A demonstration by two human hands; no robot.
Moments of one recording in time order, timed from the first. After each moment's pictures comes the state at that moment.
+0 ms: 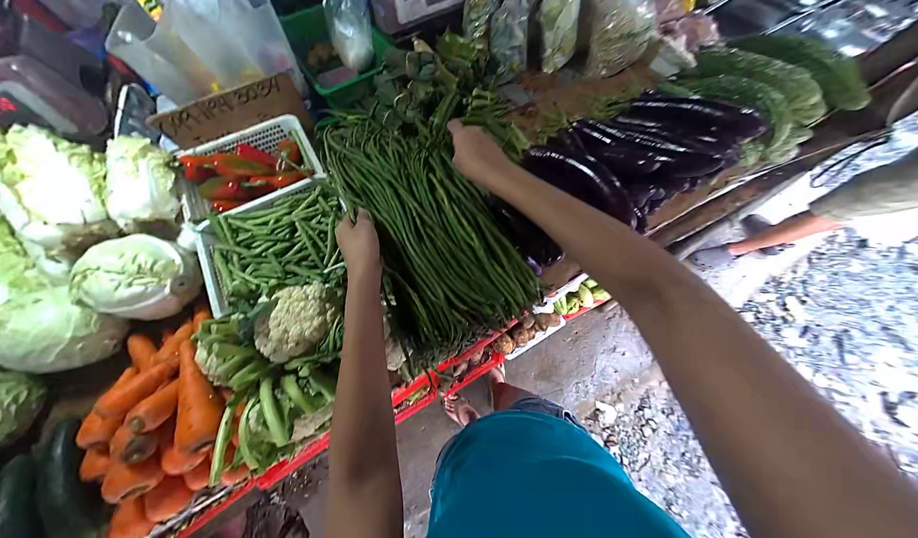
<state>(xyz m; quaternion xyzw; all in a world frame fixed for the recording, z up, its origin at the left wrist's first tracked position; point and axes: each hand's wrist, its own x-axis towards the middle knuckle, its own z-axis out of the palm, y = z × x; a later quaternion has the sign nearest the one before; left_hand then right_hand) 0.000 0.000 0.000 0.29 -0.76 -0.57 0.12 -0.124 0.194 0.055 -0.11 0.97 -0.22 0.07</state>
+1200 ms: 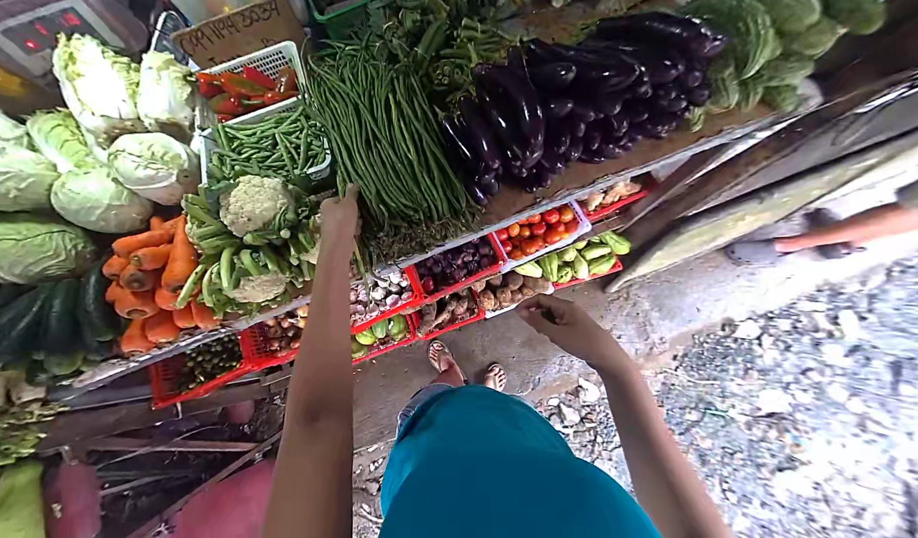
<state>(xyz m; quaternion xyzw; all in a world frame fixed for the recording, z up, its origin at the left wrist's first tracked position) 0.130 0.087 -0.010 0.37 -0.79 -0.49 0.06 0.238 0.488 -0.063 -0.14 0.77 -0.56 0.28</state>
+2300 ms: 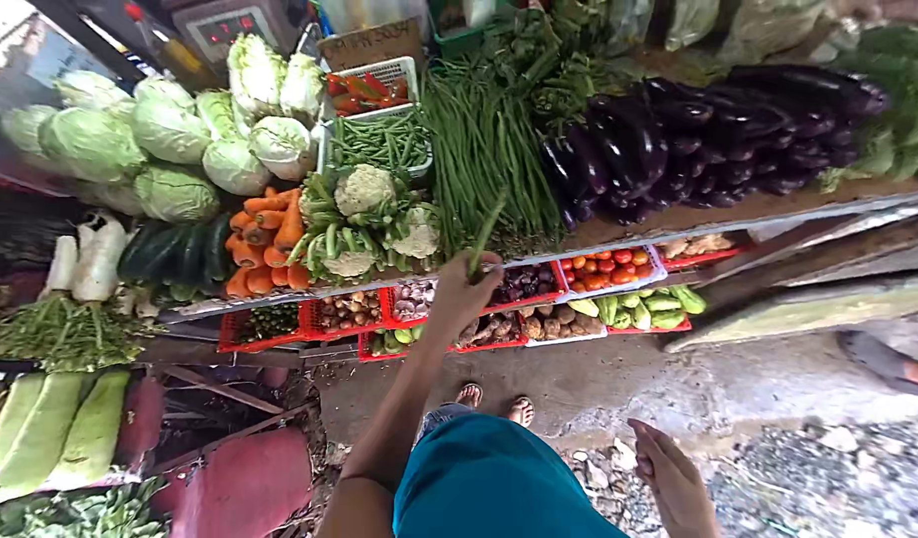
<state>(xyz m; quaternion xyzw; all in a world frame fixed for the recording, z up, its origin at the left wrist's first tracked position) 0.277 0.156 0.043 0.16 -0.82 -0.54 0.03 0.384 0.511 -0.125 0.25 0.68 -0.66 0.17</state>
